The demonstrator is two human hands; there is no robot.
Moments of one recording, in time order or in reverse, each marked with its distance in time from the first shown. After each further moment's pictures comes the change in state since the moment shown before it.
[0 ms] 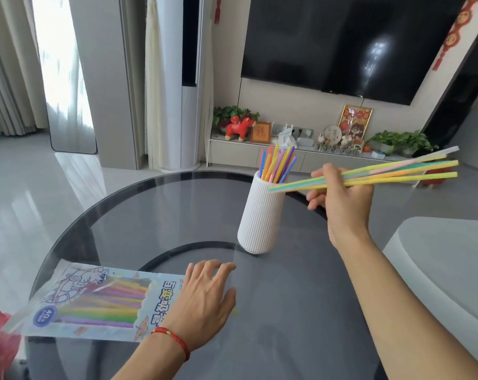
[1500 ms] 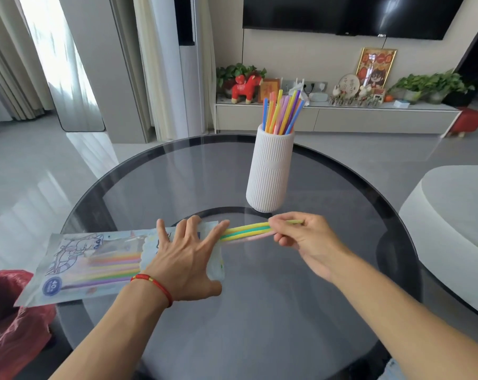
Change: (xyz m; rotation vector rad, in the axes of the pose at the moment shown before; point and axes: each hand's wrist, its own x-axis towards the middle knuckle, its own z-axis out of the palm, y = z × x) left_hand -0.010 -0.022 -0.039 0.414 -0.294 -0.062; right_hand -0.105 0.075 -0.016 0.062 -0.454 0.698
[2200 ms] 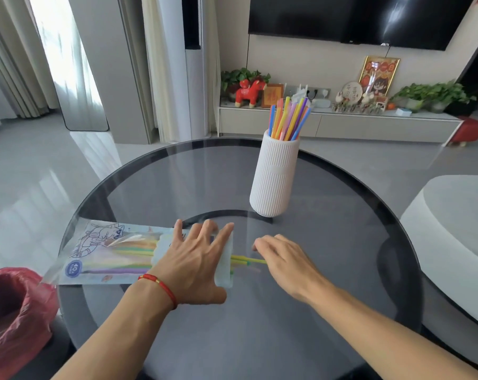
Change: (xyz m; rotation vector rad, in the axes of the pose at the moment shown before) left_hand 0.001 0.002 -0.006 0.004 0.030 0.139; right_hand -0.016 0.026 0.027 -0.998 -0.099 -0.141
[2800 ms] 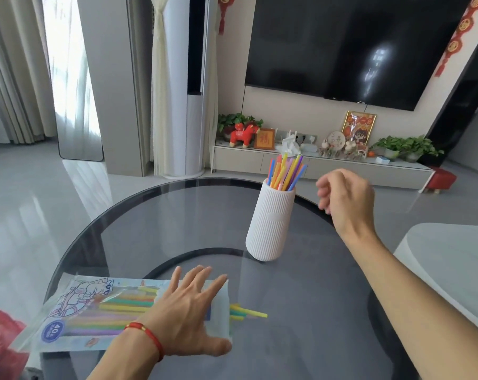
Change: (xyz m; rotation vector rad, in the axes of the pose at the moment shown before) left_hand 0.000 -0.014 0.001 -0.226 -0.084 -0.027; right_hand 0.056 -0.056 -0.159 0.362 0.861 -0.233
